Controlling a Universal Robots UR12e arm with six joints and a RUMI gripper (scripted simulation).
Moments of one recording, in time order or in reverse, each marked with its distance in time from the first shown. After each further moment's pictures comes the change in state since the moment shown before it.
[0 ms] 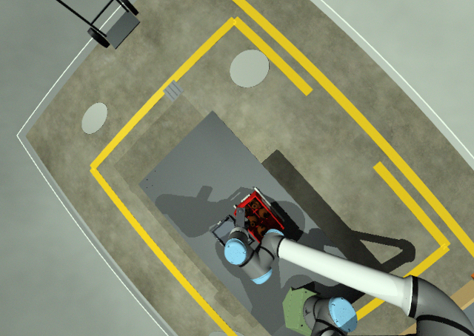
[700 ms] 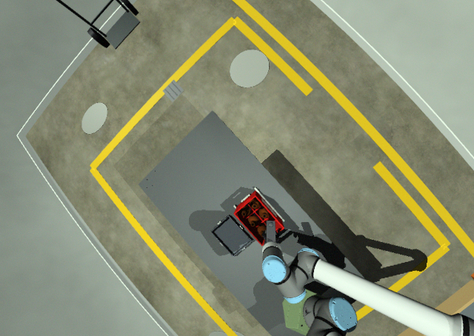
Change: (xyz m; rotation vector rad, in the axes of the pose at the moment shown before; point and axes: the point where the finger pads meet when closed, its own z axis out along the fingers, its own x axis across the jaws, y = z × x) arm 0.160 0.057 0.002 -0.001 0.004 0.001
